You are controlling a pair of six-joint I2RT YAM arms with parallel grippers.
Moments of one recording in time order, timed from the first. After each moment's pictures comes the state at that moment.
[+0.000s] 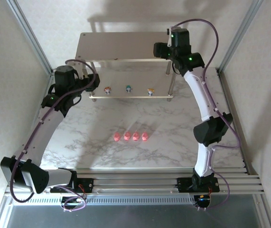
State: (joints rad) left arm -0.17 1.28 1.26 -0.40 0.12 -0.27; right arm 0.38 1.93 2.24 -0.72 0.13 0.19
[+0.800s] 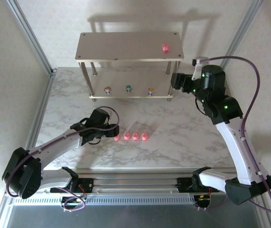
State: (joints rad) left arm -0.56 1.25 0.71 -0.40 0.03 -0.54; right arm 0.38 1.17 1.49 -0.70 0.07 0.25
